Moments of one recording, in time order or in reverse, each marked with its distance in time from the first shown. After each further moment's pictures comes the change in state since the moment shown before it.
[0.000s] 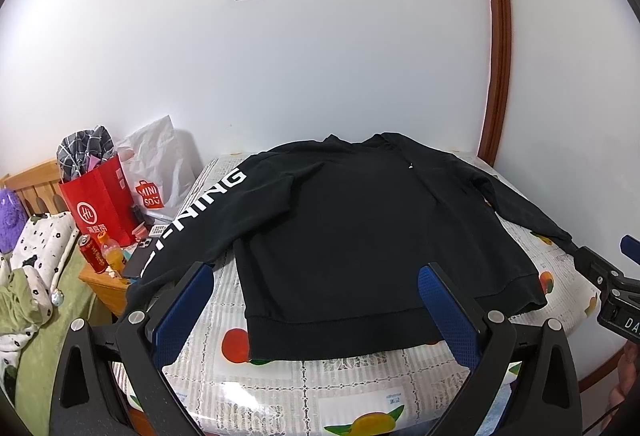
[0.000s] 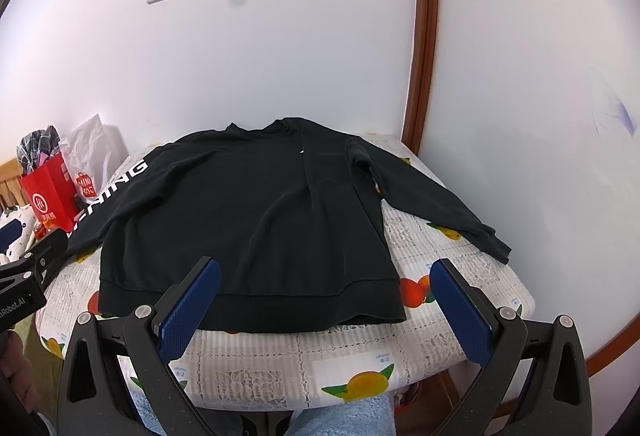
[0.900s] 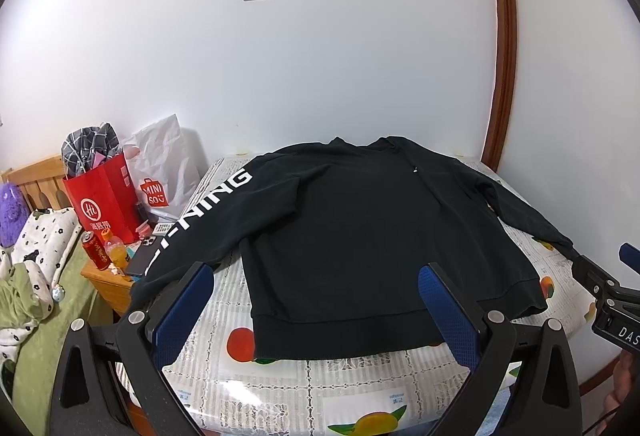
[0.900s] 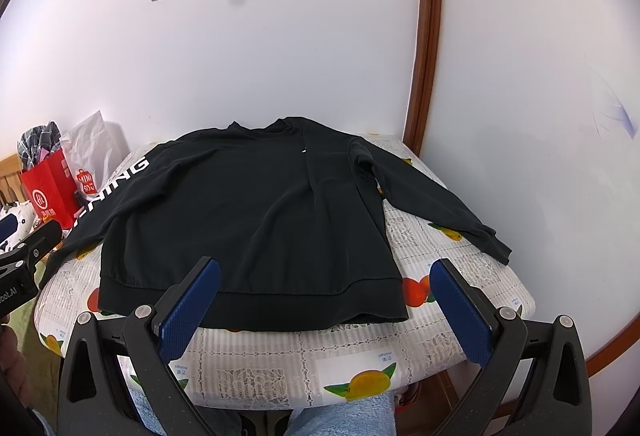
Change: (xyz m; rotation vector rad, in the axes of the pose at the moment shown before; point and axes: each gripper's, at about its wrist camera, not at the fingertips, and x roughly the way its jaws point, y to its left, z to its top) left arm -0.005 0.006 0.001 -0.015 -0.005 0.010; right arm -0.001 0.005 -0.003 -0.008 0.000 0.001
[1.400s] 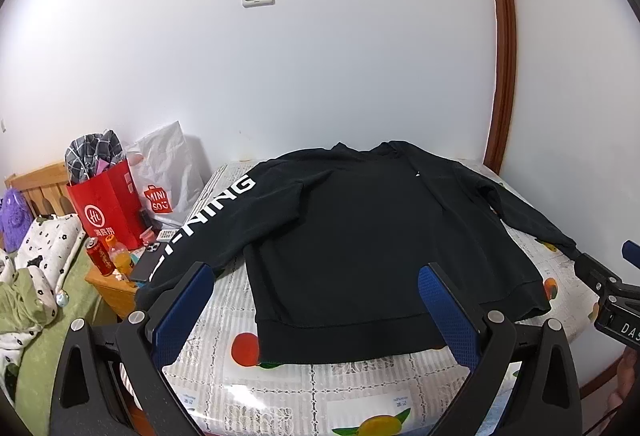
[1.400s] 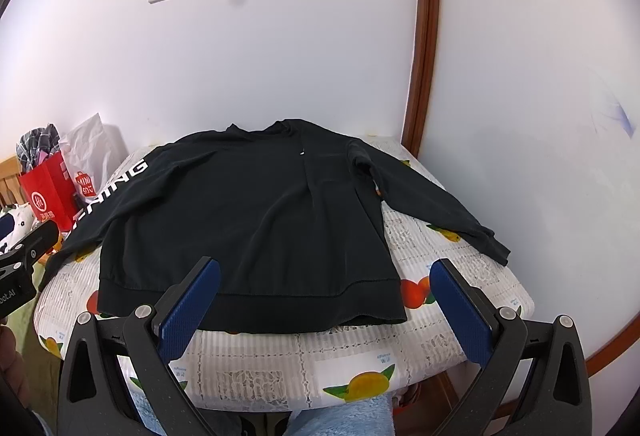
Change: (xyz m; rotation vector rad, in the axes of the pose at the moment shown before) left arm 0.000 -0.006 0.004 0.010 -0.016 0.020; right arm 0.000 -0.001 0.000 0.002 -0.008 -0.006
